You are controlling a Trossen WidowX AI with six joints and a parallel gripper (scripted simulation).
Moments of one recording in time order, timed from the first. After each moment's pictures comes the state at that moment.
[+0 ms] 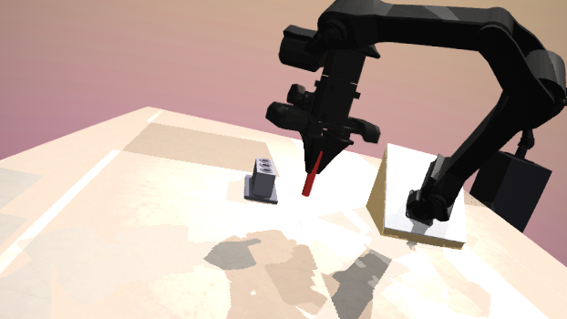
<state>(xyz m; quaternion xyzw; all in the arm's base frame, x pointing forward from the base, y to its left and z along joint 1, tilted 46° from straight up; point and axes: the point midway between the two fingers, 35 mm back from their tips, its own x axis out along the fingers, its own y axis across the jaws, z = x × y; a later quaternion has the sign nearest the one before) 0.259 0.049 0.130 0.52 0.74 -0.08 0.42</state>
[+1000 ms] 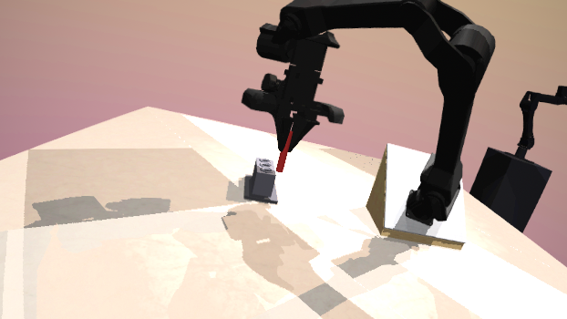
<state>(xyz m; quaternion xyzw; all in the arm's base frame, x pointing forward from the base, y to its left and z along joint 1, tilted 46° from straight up) 0.318 0.002 0.080 0.51 0.74 -0.07 0.43</state>
